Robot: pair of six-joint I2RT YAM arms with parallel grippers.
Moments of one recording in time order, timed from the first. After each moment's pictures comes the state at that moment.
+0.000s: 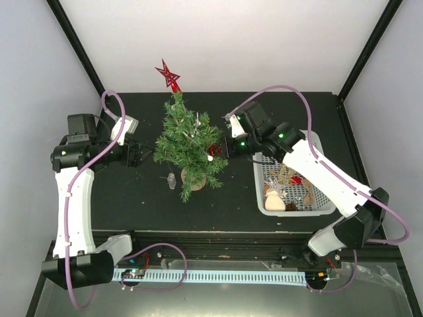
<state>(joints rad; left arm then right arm) 0.19 1.09 1.34 -1.16 0.76 0.39 0.75 1.49 1.55 -0.87 -0.29 0.53</state>
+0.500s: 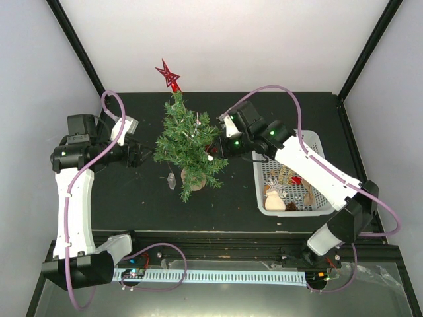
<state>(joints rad) 0.19 1.09 1.33 -1.16 0.76 0.39 0.76 1.56 1.57 -0.85 -0.30 0.53</state>
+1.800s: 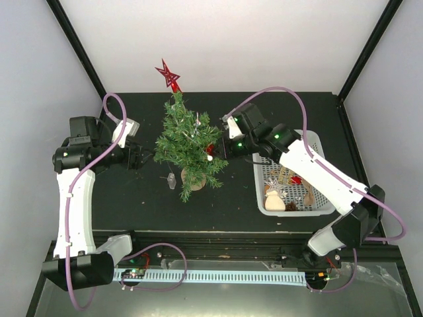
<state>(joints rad) 0.19 1.08 1.30 -1.16 0.76 0.39 0.76 1.51 1.53 -0.83 -0.30 0.53</state>
